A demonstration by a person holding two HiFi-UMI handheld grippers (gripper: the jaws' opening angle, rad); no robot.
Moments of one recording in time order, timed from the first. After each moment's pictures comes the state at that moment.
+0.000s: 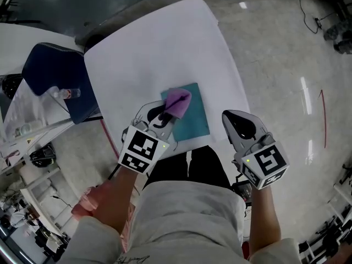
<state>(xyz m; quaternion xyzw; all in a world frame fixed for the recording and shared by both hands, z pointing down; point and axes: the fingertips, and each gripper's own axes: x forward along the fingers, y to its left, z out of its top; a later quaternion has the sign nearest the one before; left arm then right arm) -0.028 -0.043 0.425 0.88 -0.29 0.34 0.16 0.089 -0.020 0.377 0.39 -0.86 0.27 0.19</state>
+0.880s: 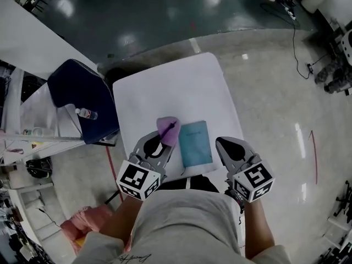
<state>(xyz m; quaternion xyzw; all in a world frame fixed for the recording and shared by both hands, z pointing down) -0.098 -0.034 0.283 0.88 -0.43 0.12 0.16 0.034 -0.013 0.292 0.37 -0.89 0.22 0.16</state>
